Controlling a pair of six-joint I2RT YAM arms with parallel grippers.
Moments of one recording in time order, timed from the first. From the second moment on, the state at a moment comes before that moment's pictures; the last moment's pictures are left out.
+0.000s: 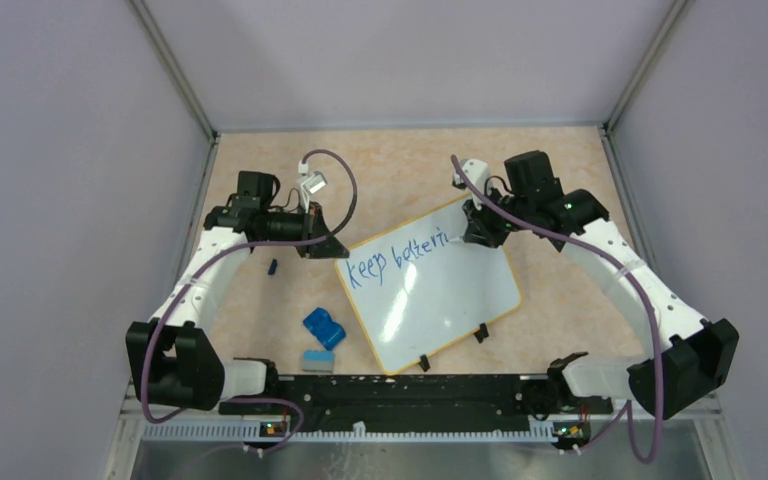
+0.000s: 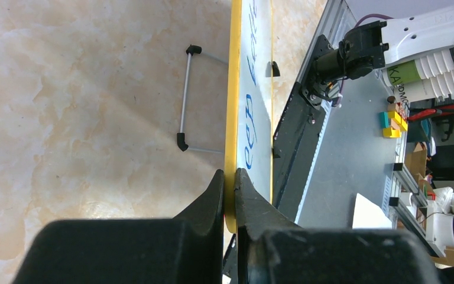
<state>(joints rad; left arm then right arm) -0.11 1.30 1.07 -0.76 1.09 0.19 0.46 1.26 1.26 -0.81 -0.39 -0.38</state>
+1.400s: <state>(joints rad) -0.12 1.30 1.07 -0.75 1.09 0.19 0.42 1.28 1.29 -0.81 -0.38 -0.39</state>
